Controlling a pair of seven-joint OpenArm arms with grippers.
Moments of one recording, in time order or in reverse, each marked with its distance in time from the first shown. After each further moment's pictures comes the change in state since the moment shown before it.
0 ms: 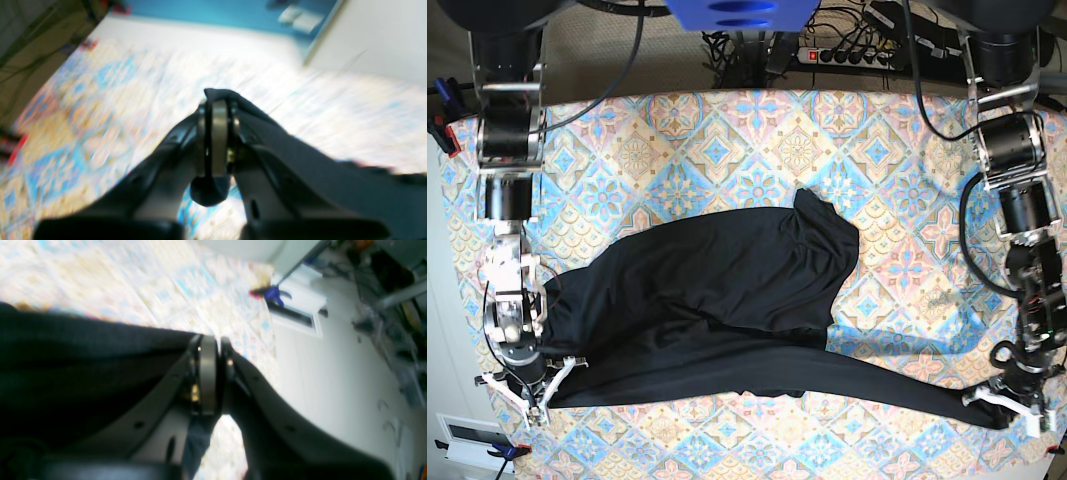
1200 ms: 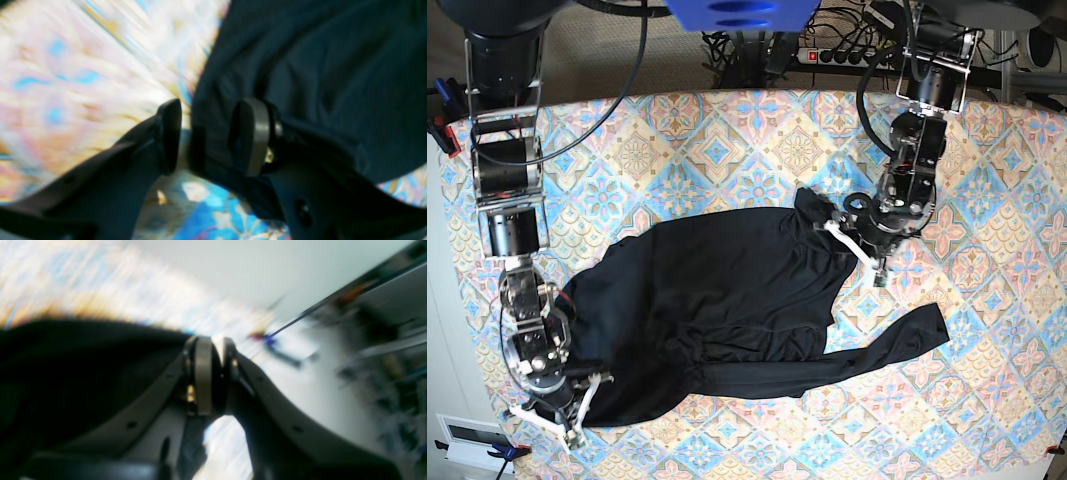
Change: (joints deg) left arm 33.8 11.1 18.0 22.1 -3.4 10.6 10.8; right arm 5.8 -1.0 -10.4 -2.6 0.0 0.6 0.8
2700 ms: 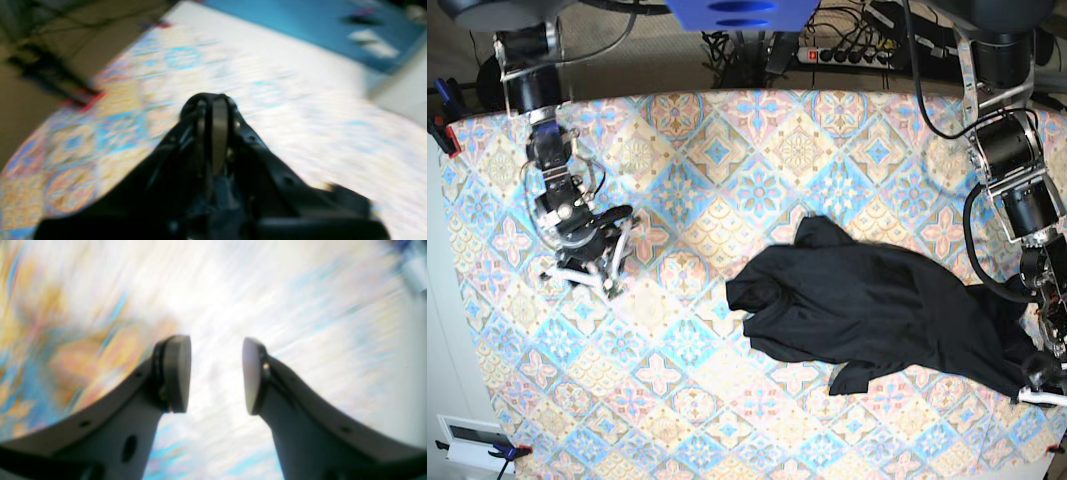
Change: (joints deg) left arm -33.6 -12.4 -27.6 -19.1 11.4 0.7 -4.5; right arm -38.6 -1.5 8.0 33.3 -0.3 5.6 -13.7
